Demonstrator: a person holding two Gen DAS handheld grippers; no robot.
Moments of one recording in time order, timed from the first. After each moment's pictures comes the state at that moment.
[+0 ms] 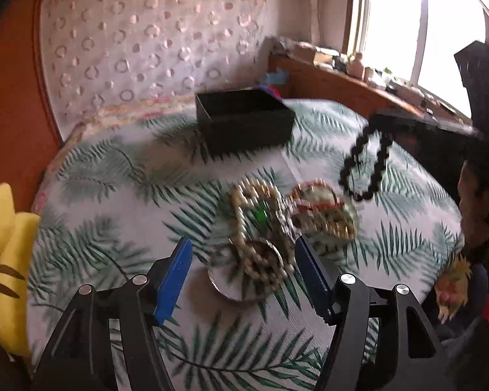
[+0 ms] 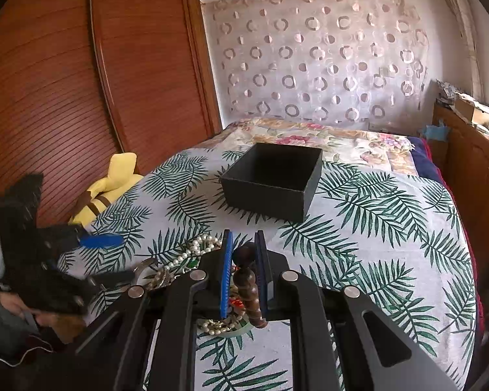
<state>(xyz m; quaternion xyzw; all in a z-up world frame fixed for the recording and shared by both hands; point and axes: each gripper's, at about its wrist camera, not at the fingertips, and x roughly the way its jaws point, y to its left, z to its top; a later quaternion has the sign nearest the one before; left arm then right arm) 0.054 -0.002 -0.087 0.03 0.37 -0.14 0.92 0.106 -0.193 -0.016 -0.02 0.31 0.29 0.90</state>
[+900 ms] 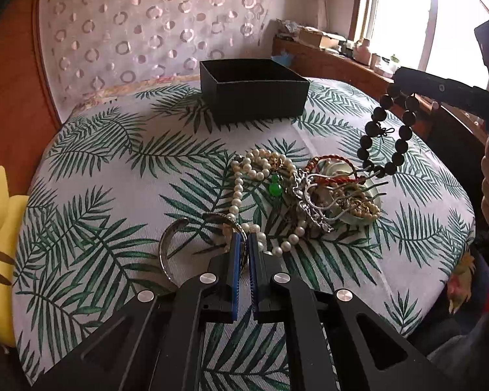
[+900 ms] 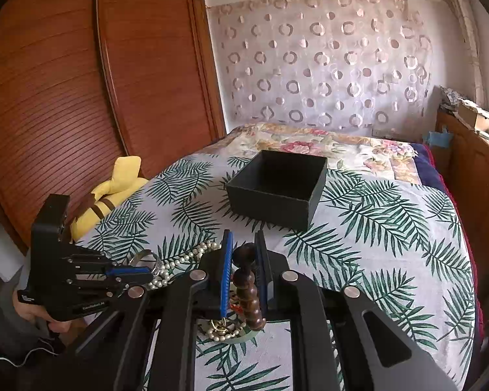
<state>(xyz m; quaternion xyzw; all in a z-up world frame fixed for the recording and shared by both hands) 0.065 0.007 -0.109 0.03 0.40 -0.14 0.90 0.103 -0.187 -0.011 -0.02 0.30 0.30 0.90</state>
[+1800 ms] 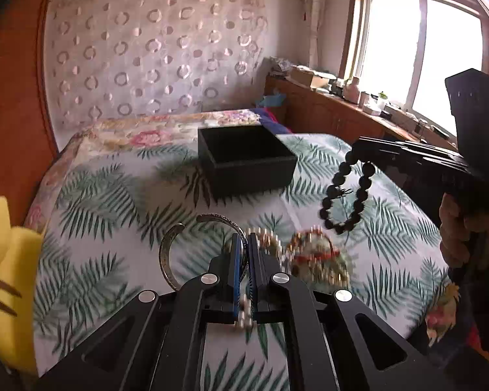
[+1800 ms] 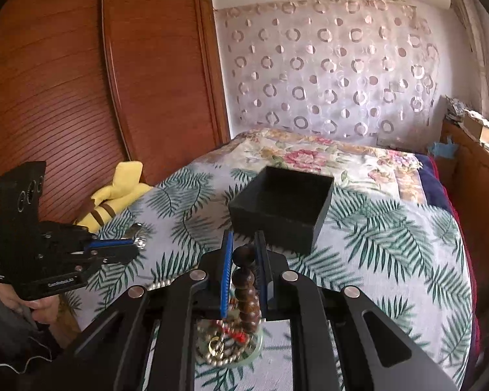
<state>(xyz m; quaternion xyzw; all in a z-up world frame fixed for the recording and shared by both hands) 0.080 0.012 -0.046 0.00 0.33 -0.16 0.93 0.132 -0.181 0.010 -0.03 0.28 0.32 0.91</state>
